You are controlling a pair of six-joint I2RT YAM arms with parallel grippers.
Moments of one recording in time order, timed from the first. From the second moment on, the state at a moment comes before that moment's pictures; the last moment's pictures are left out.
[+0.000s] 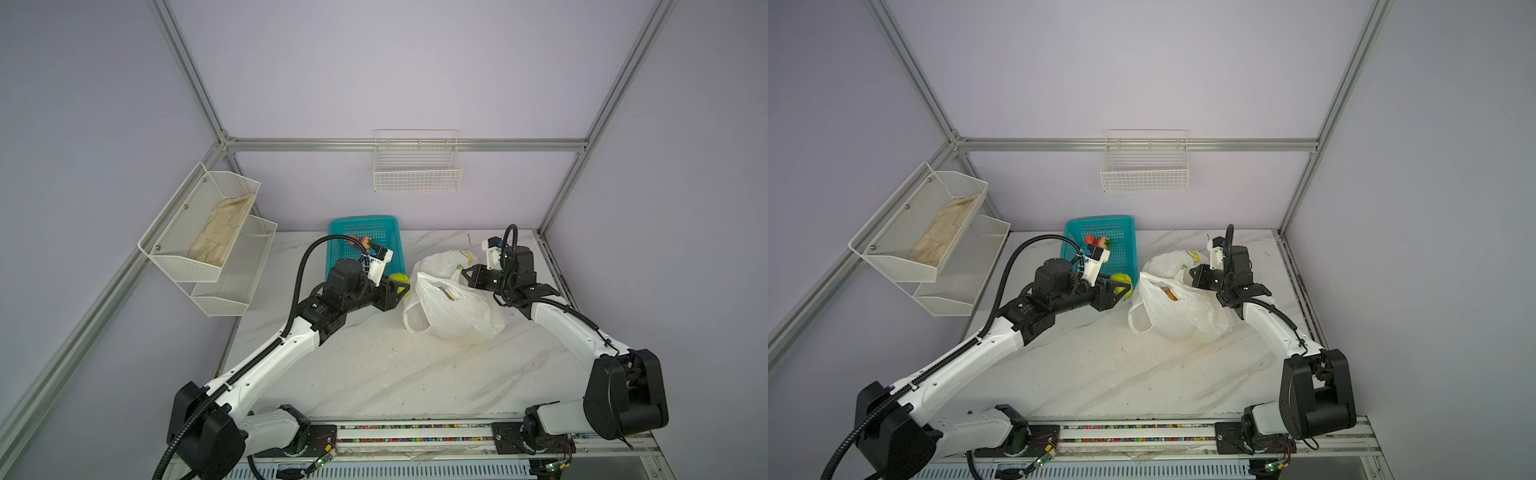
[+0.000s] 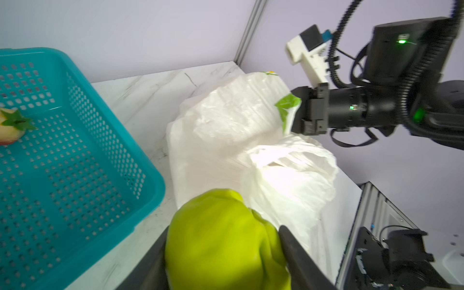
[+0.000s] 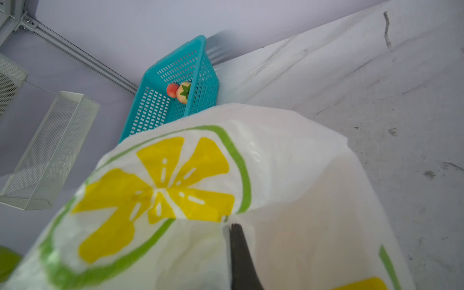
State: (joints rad) left arm -0.59 1.22 1.02 -0.20 0.29 -0.26; right arm 0.20 1.40 0.97 -0.12 -0.43 0.44
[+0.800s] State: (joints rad) left arm -0.73 1.40 1.02 -0.32 0.28 -0.29; right arm 0.20 1.39 0.98 -0.12 -0.45 0.47
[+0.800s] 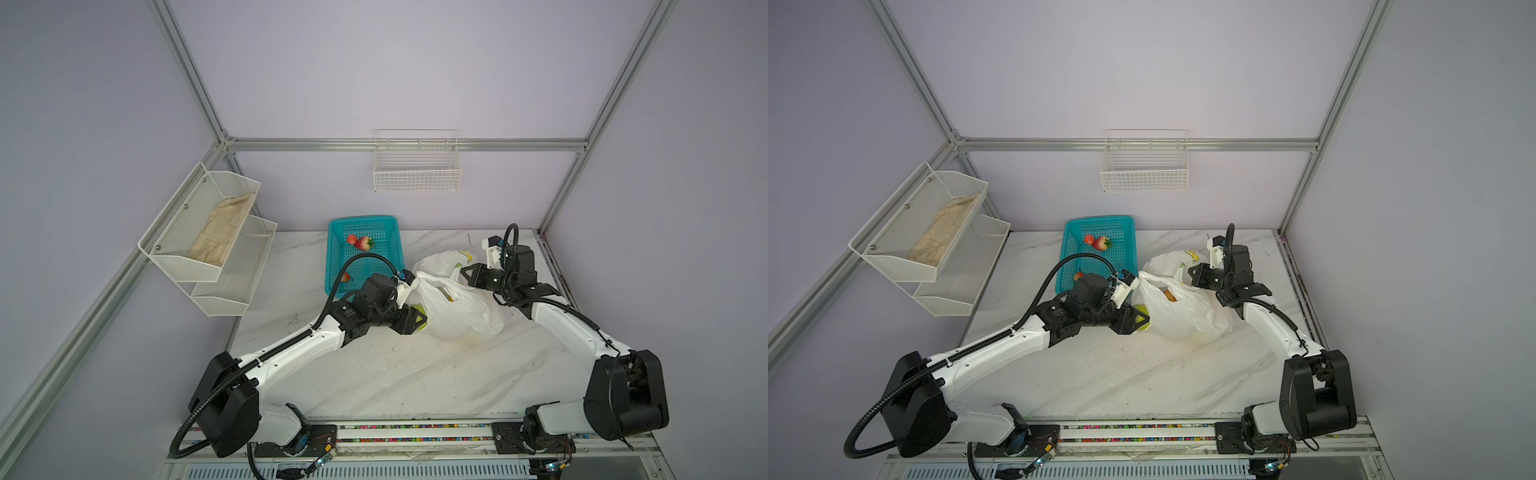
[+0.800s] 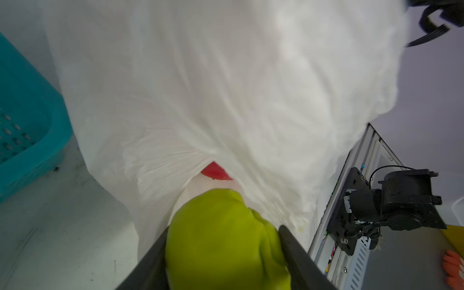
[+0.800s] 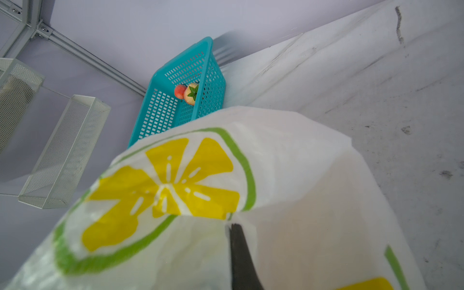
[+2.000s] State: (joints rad) left arm -0.77 1.76 1.22 0.02 0.29 -0.31; right arm 0.20 1.33 0.97 -0.13 -0.47 0.49
